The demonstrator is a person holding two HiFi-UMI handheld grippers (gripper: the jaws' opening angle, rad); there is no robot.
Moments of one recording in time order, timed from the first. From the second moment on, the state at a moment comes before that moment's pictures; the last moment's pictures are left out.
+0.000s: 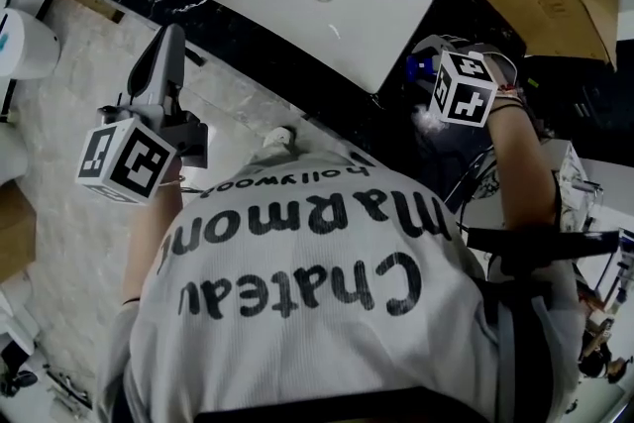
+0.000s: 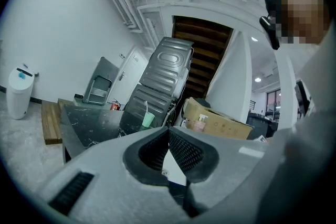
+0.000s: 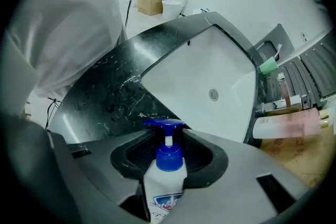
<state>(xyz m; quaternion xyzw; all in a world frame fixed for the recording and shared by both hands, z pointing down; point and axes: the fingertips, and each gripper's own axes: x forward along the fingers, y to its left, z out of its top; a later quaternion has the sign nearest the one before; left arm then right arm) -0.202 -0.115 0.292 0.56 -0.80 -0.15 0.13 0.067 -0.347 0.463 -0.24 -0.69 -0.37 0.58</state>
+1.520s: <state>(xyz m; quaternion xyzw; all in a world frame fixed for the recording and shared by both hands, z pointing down) -0.164 -0.249 0.265 0.72 -0.66 -0.16 0.15 0.101 -0.420 0.321 0.20 -0.93 -0.13 0.29</state>
